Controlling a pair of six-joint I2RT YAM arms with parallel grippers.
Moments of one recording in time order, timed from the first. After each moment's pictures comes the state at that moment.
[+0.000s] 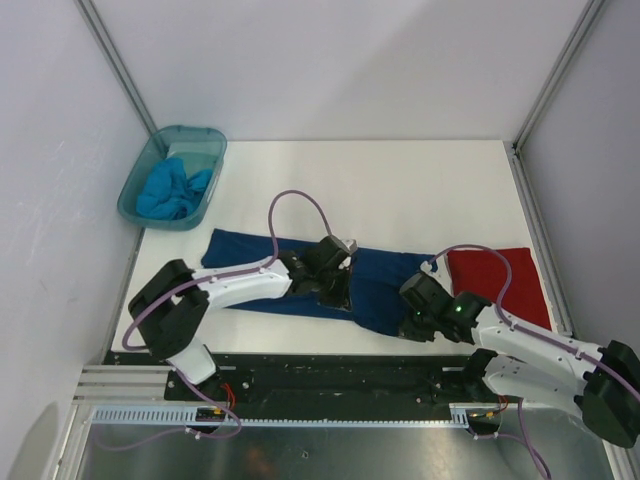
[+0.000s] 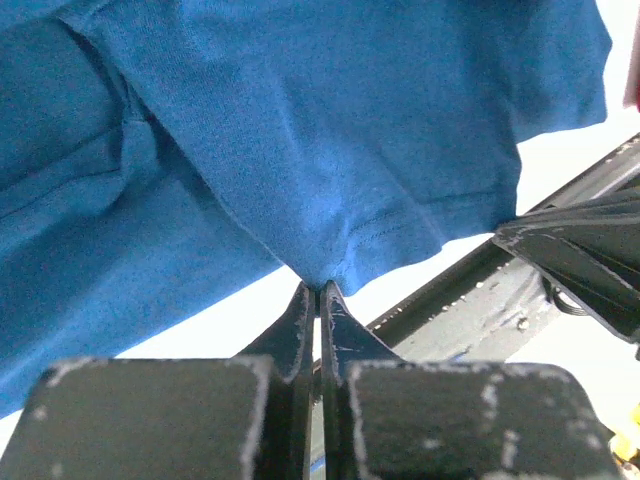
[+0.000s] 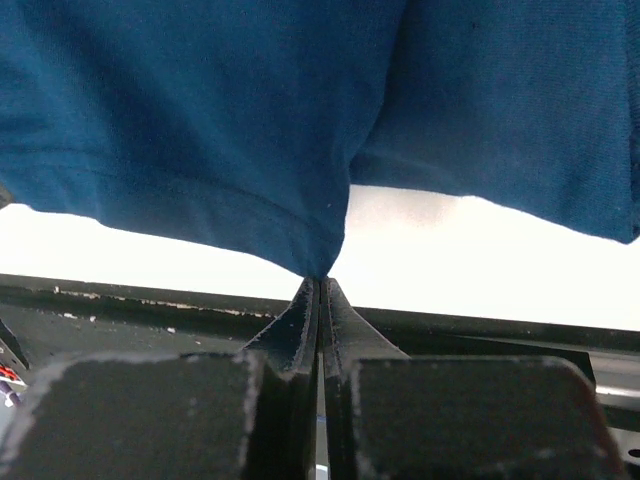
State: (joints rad) left arm -0.94 1.64 0.98 -0.35 0.19 -0.71; right arm 0.85 0.96 0.50 -0.65 0.07 1.08
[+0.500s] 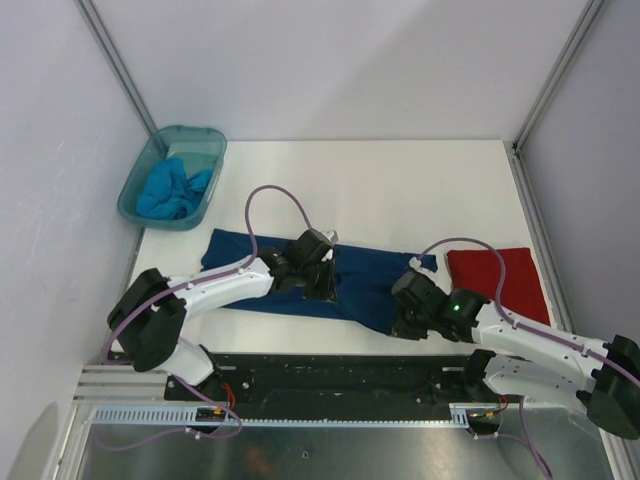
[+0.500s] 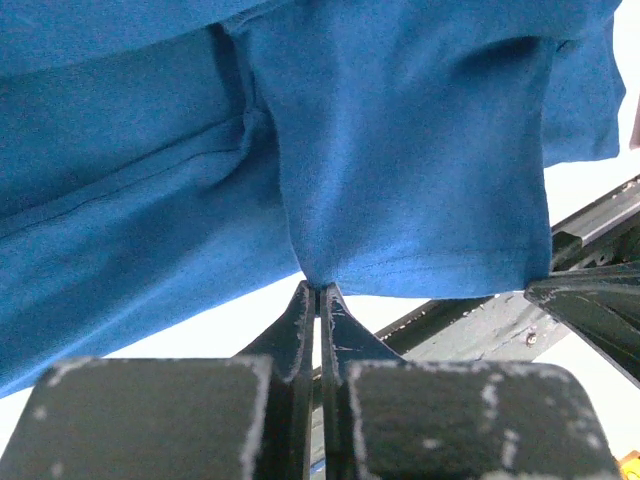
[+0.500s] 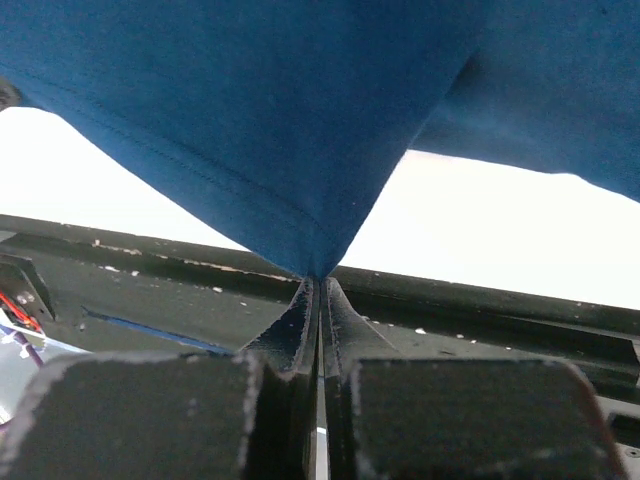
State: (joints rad) left arm -0.86 1.50 0.92 -0.40 0.14 -0.71; right arm 0.94 0.96 0.59 -0.69 0.07 1.09
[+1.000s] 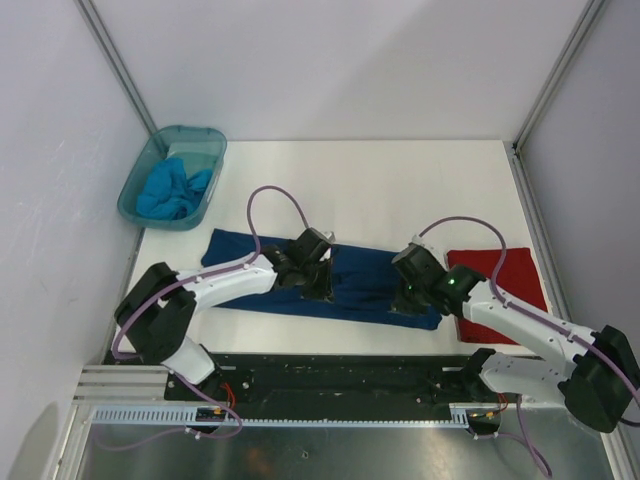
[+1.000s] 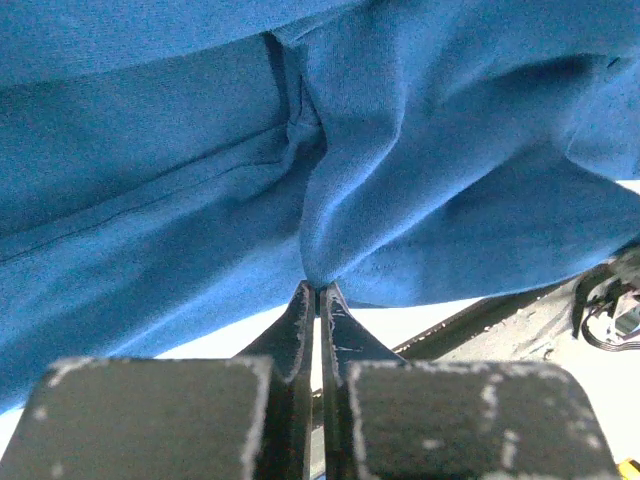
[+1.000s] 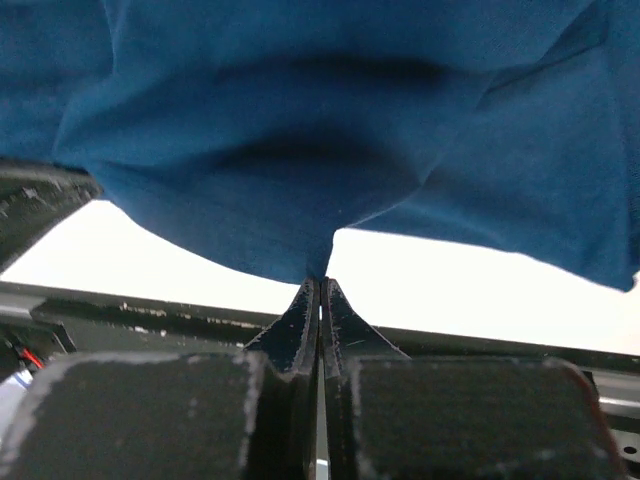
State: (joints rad) left arm -0.82 1.54 0.92 -0.41 0.14 -0.70; right arm 0.82 1.10 0.74 -0.70 0.09 0.98
